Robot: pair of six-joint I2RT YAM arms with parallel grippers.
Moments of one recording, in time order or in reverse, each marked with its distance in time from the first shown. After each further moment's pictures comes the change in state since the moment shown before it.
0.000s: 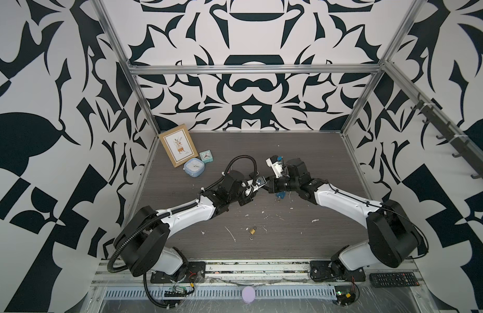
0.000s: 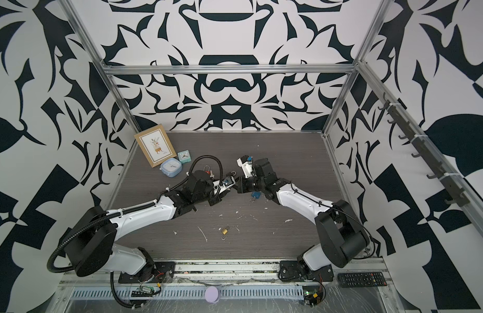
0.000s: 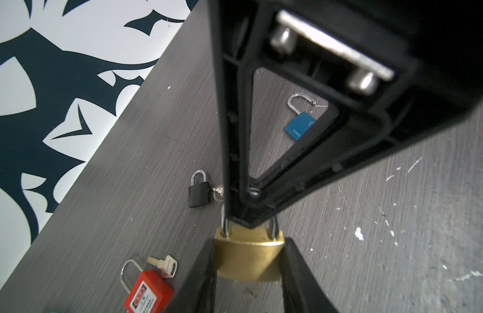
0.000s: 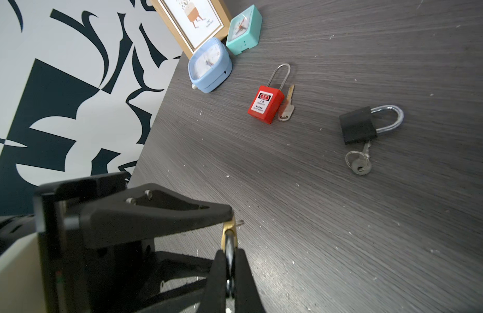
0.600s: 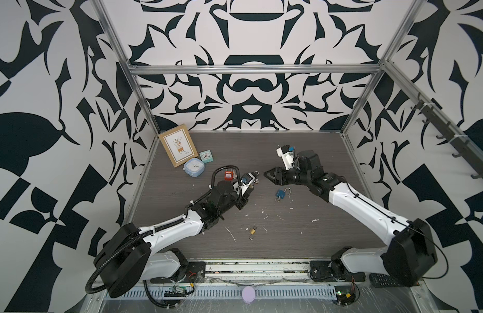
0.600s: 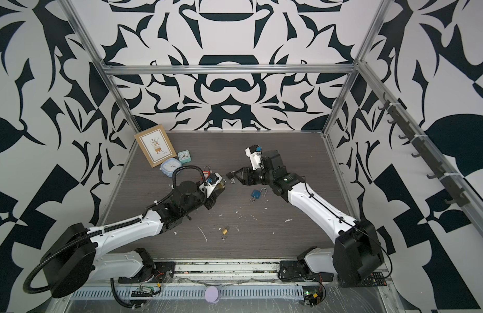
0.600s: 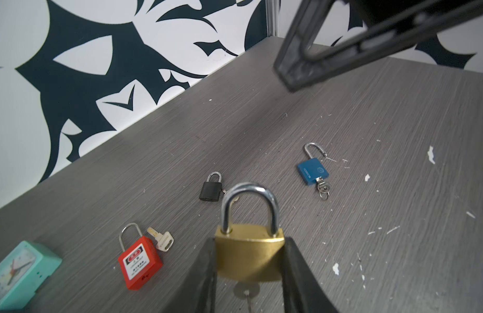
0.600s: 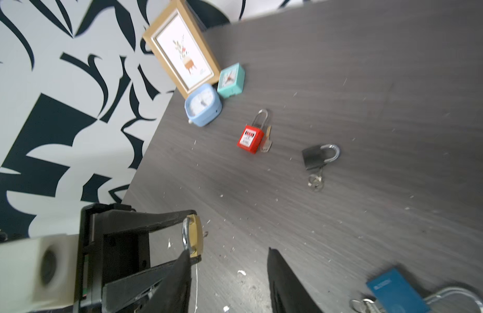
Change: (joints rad) left arm -0.021 -0.195 -0.178 0.180 -0.132 -0.372; right arm -0.056 -0.215 0.083 -0.182 0.137 -0.040
